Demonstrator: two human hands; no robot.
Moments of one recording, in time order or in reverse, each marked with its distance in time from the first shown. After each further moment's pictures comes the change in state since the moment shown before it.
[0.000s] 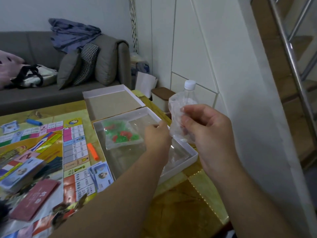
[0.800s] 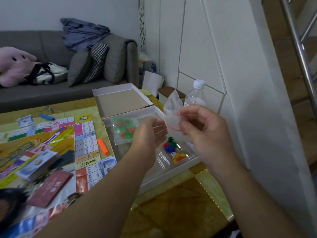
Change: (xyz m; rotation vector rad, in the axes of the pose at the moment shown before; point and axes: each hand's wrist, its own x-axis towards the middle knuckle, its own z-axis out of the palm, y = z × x) left_hand -0.025 0.024 -0.058 -0.181 -0.102 -0.062; right_hand -0.007 0.008 0.008 -0.221 -0.176 -0.093
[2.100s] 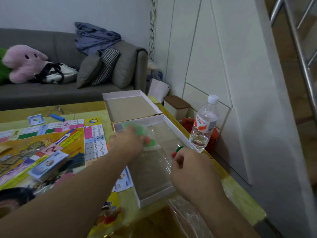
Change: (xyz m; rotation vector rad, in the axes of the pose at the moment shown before) left_hand 0.075 0.015 -0.097 1.372 0.271 0.220; right_hand -0.038 -0.020 0.057 -0.869 -0.194 0.213
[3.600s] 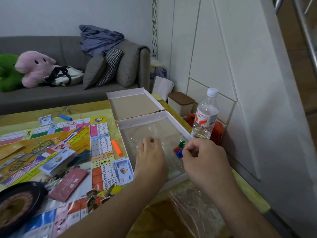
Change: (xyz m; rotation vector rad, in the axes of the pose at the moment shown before) left_hand -0.105 0.035 0.037 0.087 0.075 0.337; right_hand 0.000 0.022 -0.016 0.245 0.107 0.017
